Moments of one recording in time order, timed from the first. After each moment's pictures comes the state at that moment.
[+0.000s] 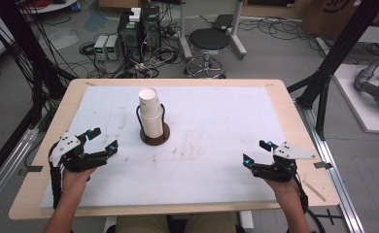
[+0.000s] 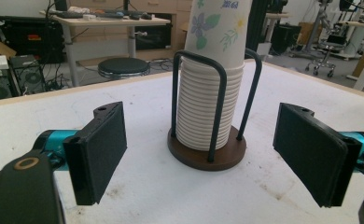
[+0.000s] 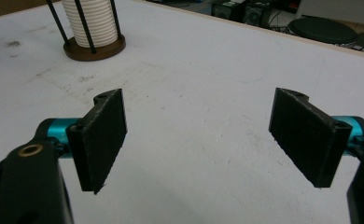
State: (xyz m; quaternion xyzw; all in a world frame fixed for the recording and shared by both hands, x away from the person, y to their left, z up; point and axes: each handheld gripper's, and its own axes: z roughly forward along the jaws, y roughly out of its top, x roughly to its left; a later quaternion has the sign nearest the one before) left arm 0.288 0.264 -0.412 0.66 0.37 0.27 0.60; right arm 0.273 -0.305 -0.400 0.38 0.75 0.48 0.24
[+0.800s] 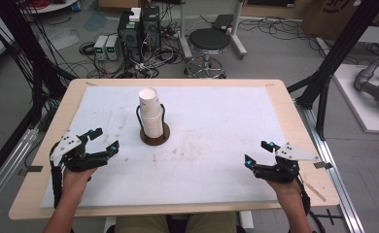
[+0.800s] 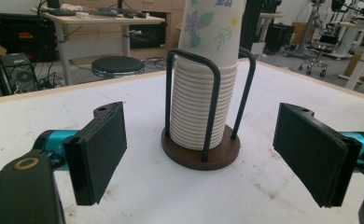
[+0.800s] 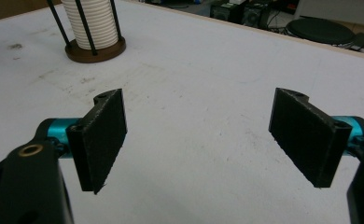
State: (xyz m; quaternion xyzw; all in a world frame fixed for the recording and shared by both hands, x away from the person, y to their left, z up) left arm 0.288 0.262 -0.412 0.66 0.36 0.26 0.60; right arm 0.268 -0.308 -0.397 0.38 0.75 0.48 0.24
